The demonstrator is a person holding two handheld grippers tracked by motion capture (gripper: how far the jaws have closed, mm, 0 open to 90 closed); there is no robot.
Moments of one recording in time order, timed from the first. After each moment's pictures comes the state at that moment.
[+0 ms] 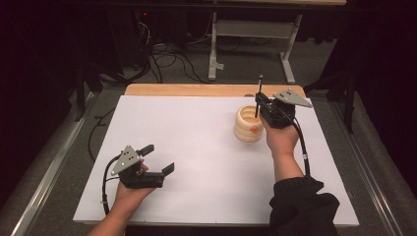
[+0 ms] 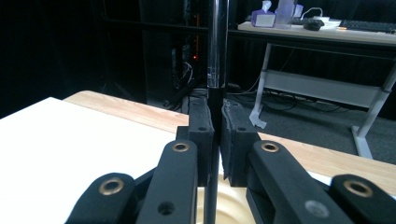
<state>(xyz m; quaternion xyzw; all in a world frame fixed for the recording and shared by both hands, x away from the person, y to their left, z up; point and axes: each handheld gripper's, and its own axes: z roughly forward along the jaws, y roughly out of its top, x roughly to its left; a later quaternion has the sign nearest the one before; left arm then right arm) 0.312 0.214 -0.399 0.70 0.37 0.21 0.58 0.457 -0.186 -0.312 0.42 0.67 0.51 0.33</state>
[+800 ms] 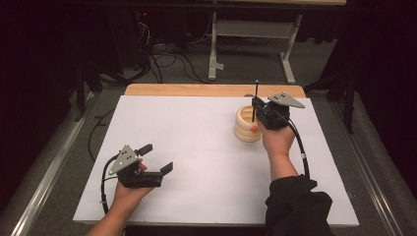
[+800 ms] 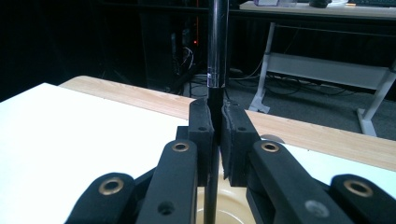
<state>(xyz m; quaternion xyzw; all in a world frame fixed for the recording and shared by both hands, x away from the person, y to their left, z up) 0.312 0.218 -0.398 0.69 0.37 0.21 0.58 0.466 -0.181 -0.331 0.43 0.68 0.50 0.31</state>
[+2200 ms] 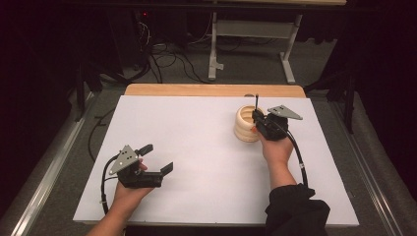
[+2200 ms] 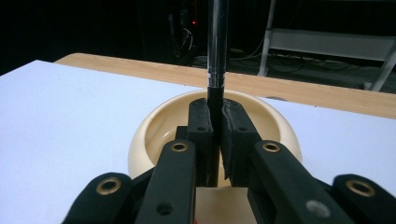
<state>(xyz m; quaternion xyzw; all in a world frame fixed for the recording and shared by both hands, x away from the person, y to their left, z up) 0.312 0.218 -0.397 0.69 0.37 0.21 0.58 0.460 -0.189 -0.370 0.46 0.69 0.48 0.29</state>
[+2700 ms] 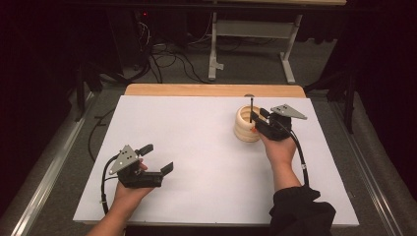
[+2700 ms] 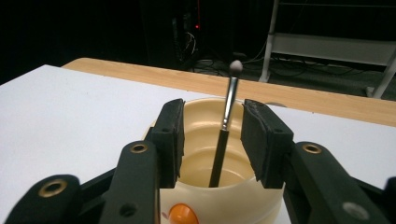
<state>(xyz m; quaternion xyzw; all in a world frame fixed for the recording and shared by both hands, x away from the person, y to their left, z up) 0.312 0.217 -0.397 0.69 0.37 0.21 0.58 0.454 -0.195 -0.359 0.45 0.69 0.49 0.29</state>
